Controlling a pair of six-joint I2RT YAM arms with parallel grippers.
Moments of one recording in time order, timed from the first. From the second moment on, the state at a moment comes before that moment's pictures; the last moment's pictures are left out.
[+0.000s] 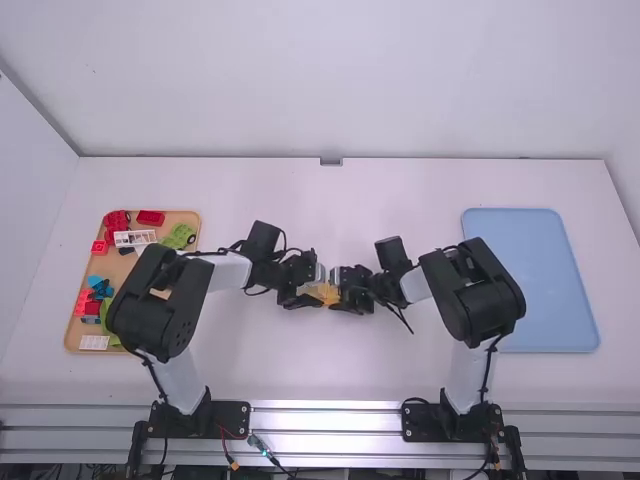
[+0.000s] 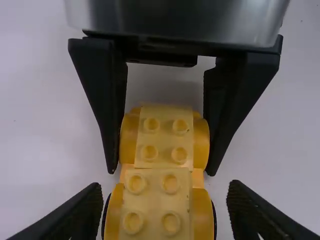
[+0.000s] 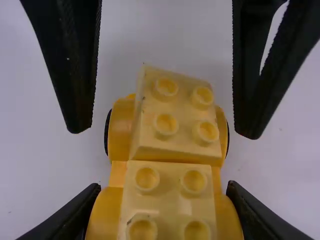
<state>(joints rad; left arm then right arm) -0.29 1.84 0.80 -0.09 0.85 1.03 0.37 2.00 0.69 0.28 -0.88 -1.03</state>
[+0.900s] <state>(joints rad) -0.29 1.84 0.80 -0.08 0.85 1.09 0.37 2.00 0.69 0.28 -0.88 -1.02</state>
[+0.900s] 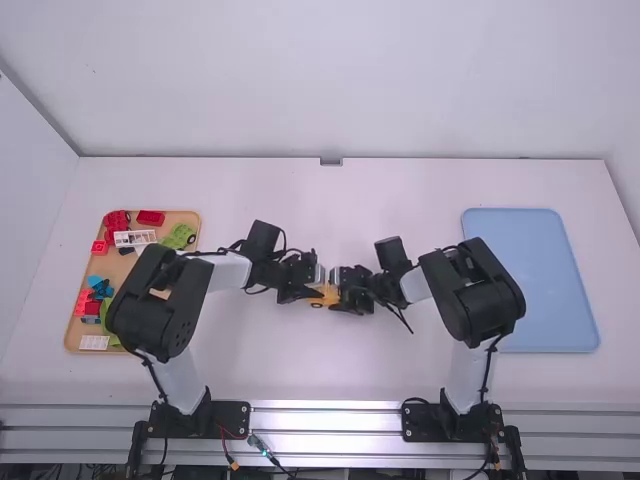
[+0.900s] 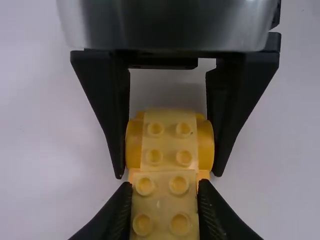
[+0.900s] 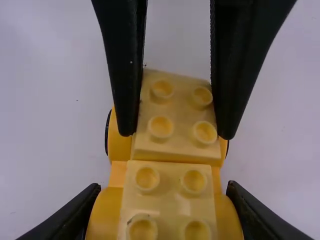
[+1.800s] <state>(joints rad) -0.29 1.78 0.80 -0.04 0.82 0.99 0.37 2.00 0.69 0.28 -0.88 -1.02</state>
